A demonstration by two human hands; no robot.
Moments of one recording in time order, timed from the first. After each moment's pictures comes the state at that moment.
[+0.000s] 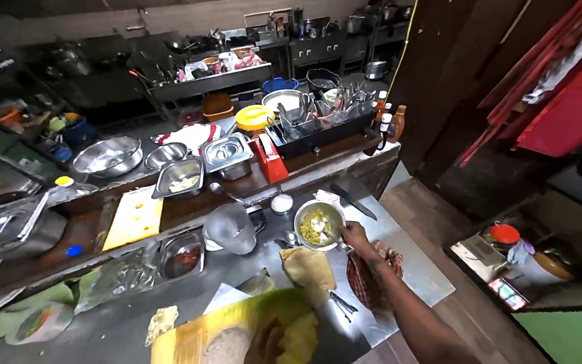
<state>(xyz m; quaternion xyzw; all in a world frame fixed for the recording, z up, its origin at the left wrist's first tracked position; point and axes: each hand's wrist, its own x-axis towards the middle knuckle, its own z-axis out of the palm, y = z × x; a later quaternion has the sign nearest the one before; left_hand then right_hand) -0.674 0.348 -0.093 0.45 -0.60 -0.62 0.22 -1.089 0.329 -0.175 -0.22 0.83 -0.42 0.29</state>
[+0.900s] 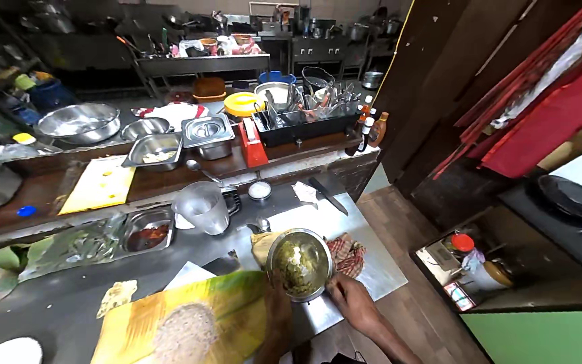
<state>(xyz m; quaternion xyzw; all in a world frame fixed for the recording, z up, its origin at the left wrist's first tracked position) -0.827 0.399 -0.126 0.50 -0.45 -0.64 0.36 -0.973 0.525 -0.073 -0.41 0.84 -0.21 0.28</state>
